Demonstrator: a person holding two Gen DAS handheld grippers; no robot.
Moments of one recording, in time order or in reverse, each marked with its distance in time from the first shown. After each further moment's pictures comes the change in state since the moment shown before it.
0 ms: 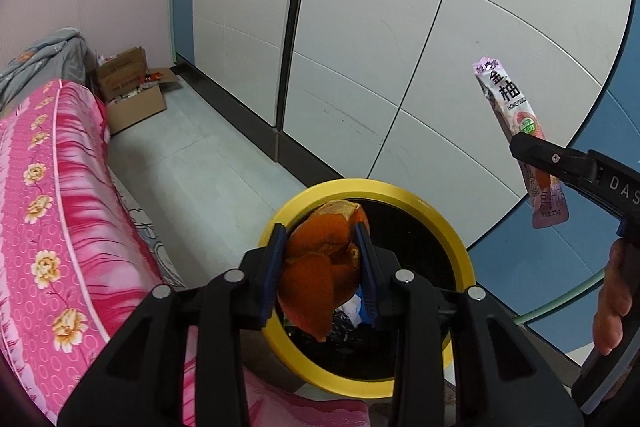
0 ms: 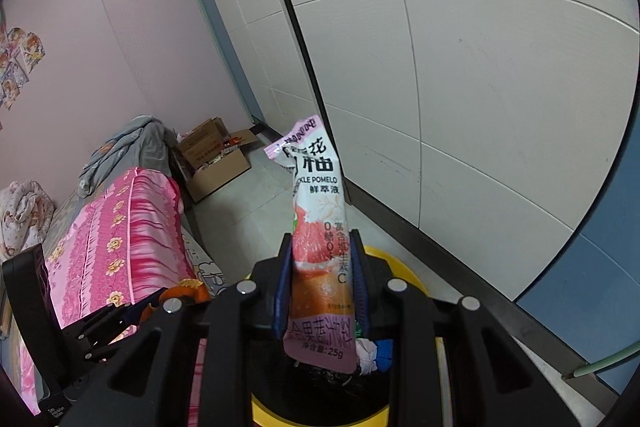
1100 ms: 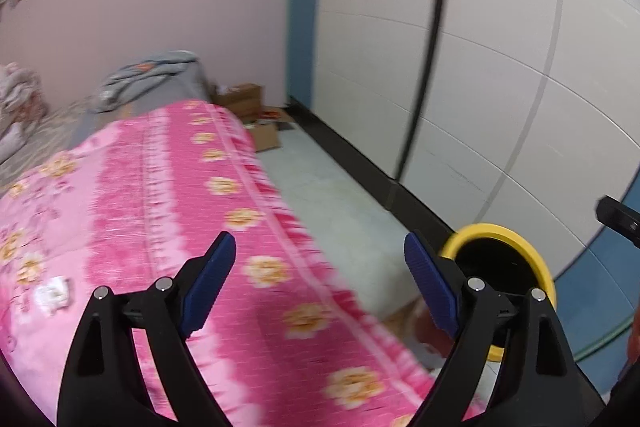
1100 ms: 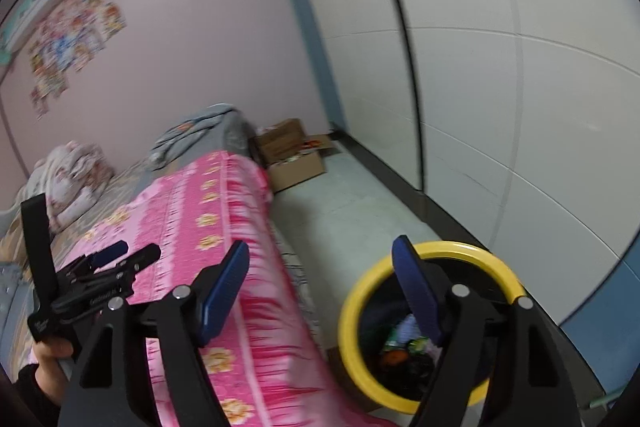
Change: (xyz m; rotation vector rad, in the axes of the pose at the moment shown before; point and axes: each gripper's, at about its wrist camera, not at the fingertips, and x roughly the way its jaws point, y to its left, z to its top) left arm -0.179 0.167 -0.023 -0.130 -0.207 0.343; right arm -0.061 0.144 -0.032 -0.175 -0.043 0.233
